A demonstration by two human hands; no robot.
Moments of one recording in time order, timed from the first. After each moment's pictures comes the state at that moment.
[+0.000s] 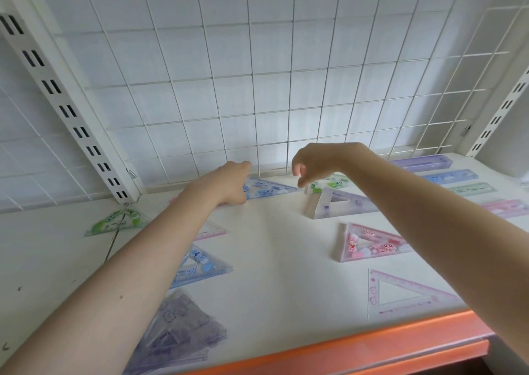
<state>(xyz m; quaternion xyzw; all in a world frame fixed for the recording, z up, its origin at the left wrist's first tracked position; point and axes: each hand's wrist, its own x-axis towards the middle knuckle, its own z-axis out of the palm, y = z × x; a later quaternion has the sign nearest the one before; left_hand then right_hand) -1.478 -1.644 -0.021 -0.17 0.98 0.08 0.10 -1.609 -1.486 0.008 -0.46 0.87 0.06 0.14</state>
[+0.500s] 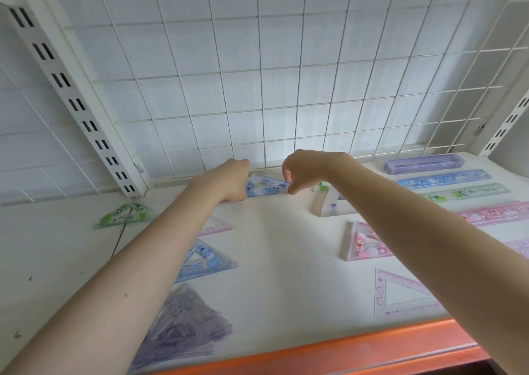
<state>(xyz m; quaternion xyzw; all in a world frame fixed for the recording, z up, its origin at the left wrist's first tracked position) -1.470 -1.645 -0.018 -0.18 0.98 0.06 0.08 -1.588 -1.510 -0.009 -0.48 0.87 0.06 0.13</state>
